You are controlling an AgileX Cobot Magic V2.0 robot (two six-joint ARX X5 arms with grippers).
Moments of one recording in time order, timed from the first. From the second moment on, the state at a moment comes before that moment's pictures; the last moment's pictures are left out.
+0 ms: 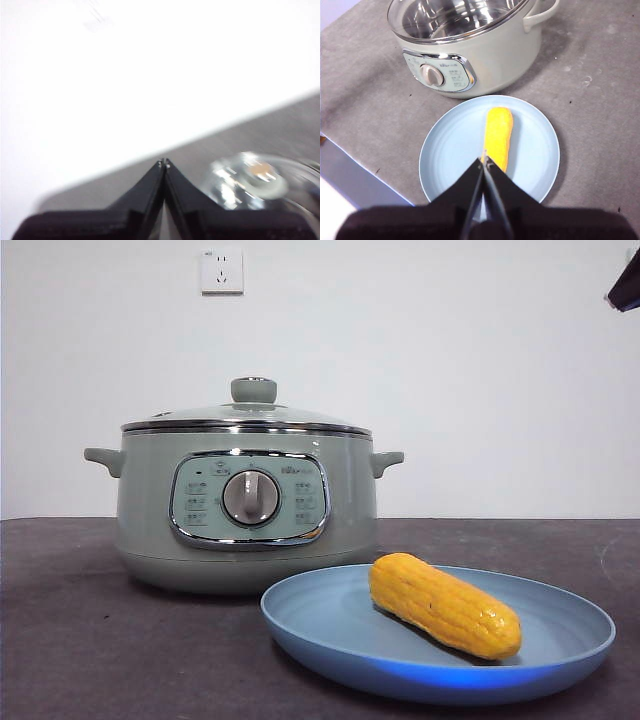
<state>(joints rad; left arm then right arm) -0.10 0.56 0.93 -0.35 0.11 0.24 0.71 0.51 0.63 -0.66 0.00 0.21</state>
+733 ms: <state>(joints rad) -0.01 0.11 0.13 -0.08 0.11 0.22 0.71 0.51 0.63 -0.66 0.00 0.21</state>
